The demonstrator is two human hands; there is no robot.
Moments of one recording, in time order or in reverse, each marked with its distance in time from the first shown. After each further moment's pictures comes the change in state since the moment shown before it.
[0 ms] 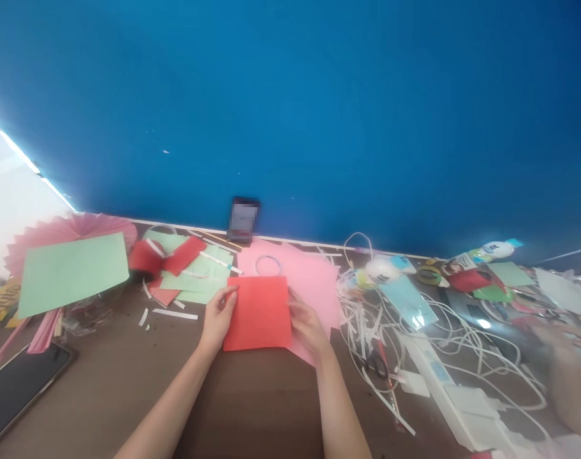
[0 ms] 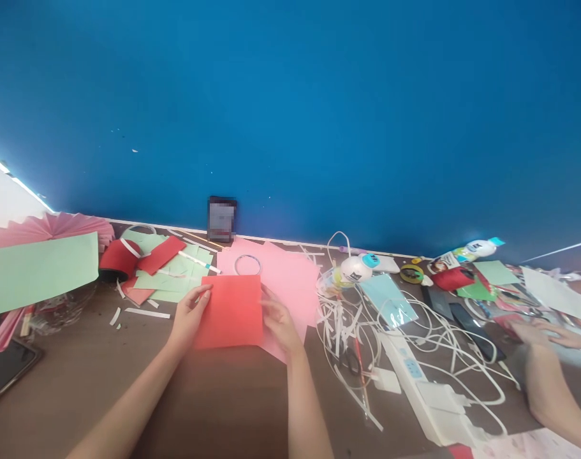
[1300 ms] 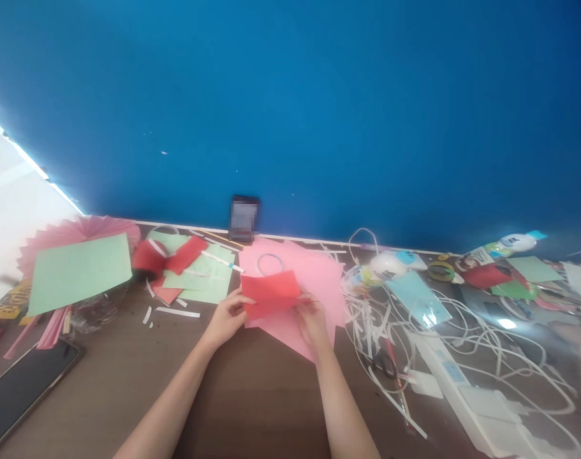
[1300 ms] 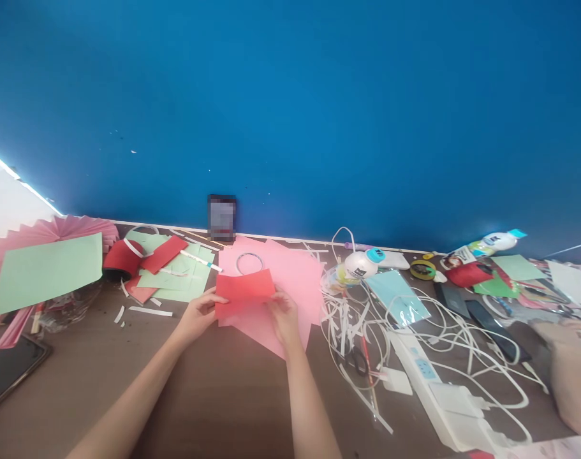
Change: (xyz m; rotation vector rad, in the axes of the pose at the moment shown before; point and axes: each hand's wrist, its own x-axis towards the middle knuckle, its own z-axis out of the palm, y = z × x) left_hand 0.006 -0.010 0.000 -0.119 -0.449 0.127; right_hand 0.013 0.013 0.007 0.395 0.336 -0.057
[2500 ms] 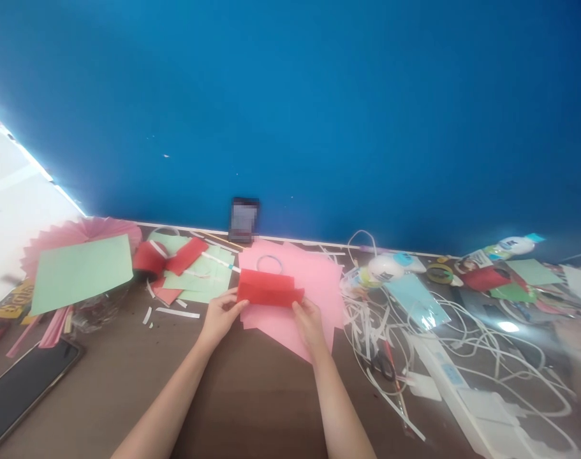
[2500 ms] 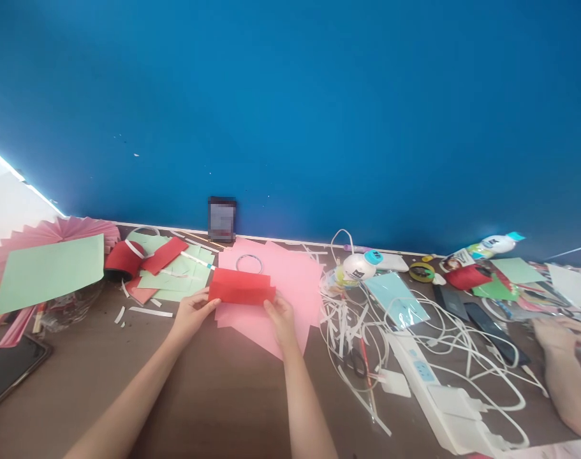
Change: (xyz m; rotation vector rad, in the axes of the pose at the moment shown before) left_hand 0.000 0.012 -0.001 0.160 0.221 -0.026; right_hand -0.004 -0.002 0.003 -0.141 -0.111 -0.026
